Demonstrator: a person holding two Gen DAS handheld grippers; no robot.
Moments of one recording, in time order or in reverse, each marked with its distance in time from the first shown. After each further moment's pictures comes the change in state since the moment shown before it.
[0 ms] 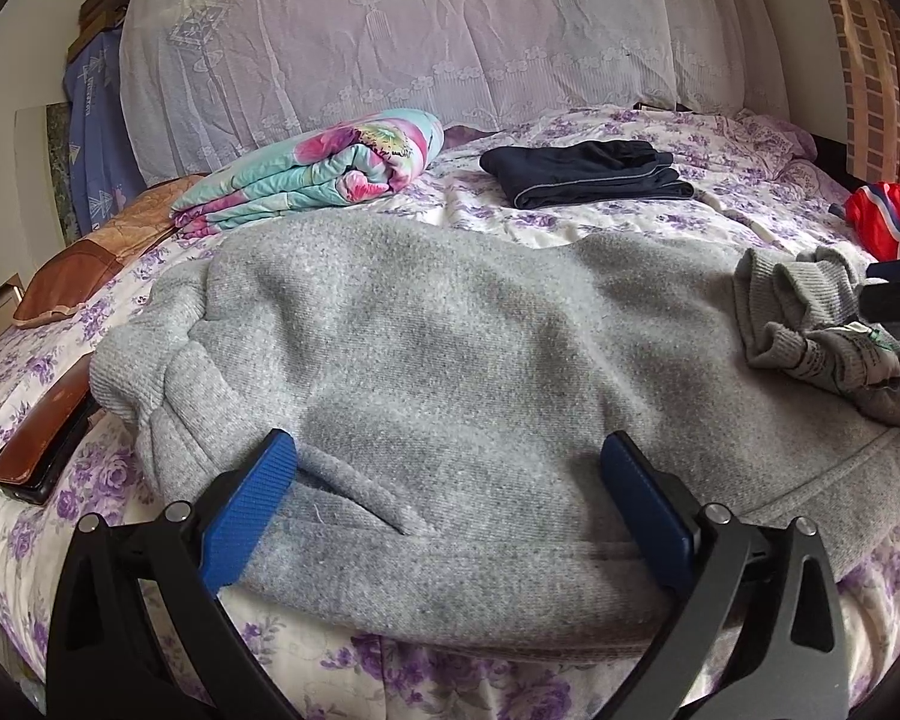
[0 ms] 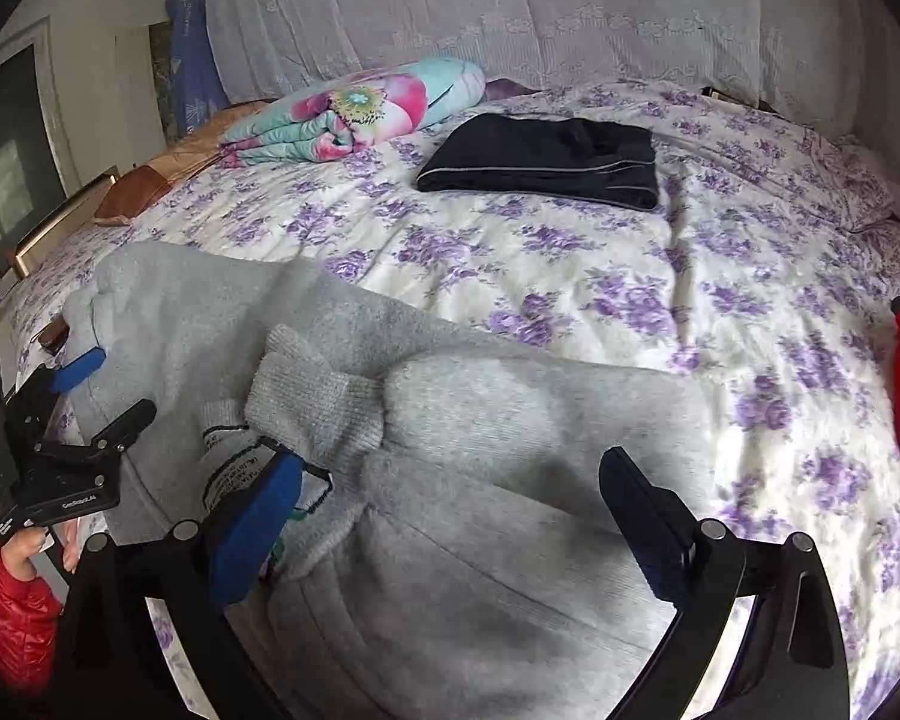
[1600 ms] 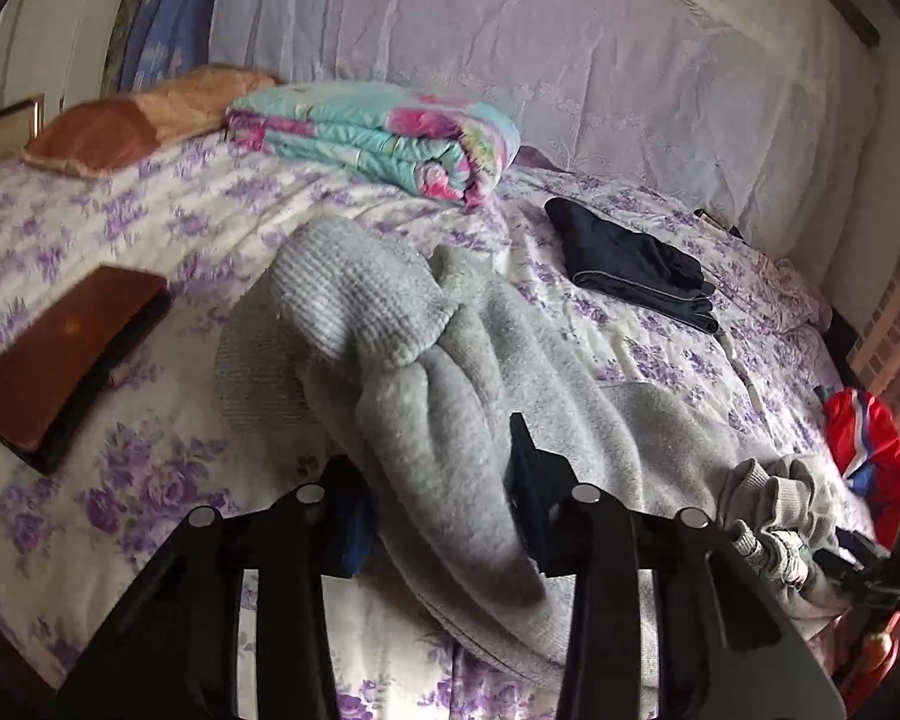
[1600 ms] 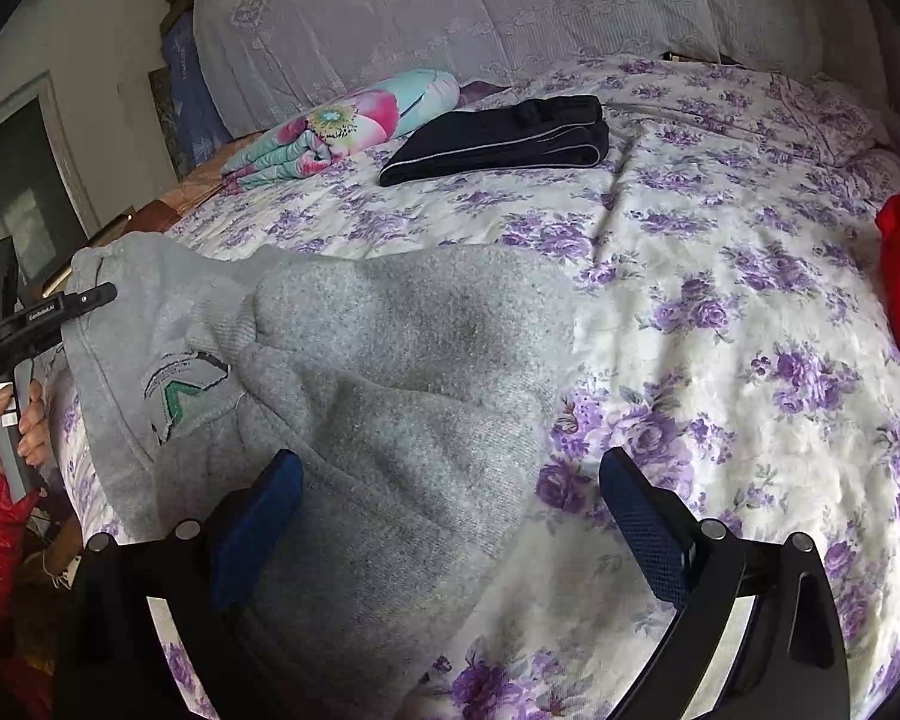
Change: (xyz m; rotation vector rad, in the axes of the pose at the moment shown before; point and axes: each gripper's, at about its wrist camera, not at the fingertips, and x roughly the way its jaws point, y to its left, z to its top) left arm -0.018 0.080 0.046 -0.371 0.041 -0.101; right arm -0.003 -0.074 -0.050 0.100 -0.036 0.130
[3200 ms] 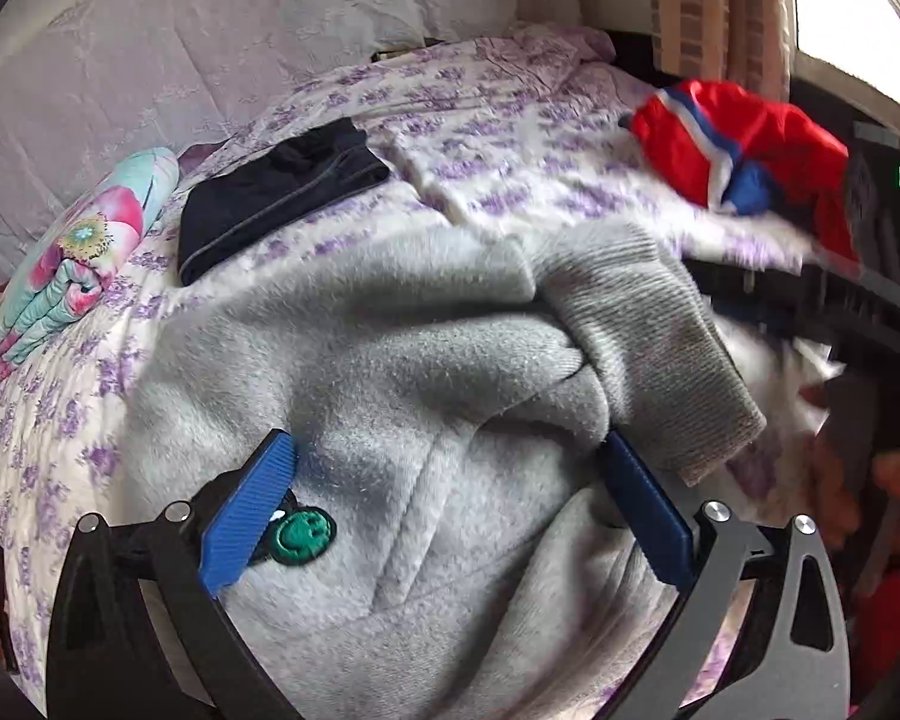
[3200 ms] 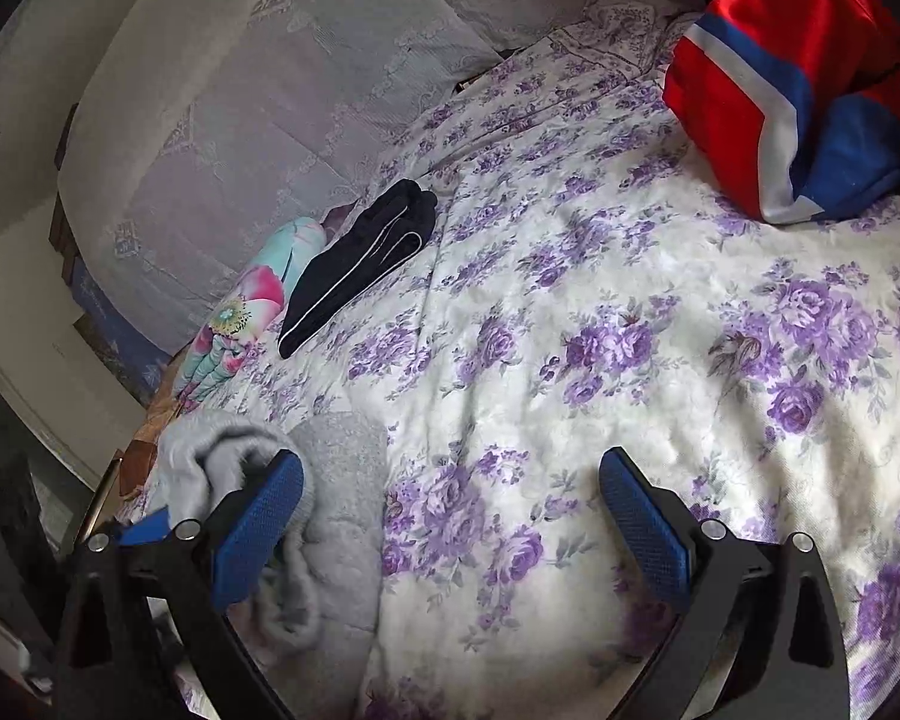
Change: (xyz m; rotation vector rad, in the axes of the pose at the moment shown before) left arm 0.040 -0.286 -0.087 0.689 0.126 -0.188; right arm -0.029 -0.092 -0.013 0.513 -0.214 0.003
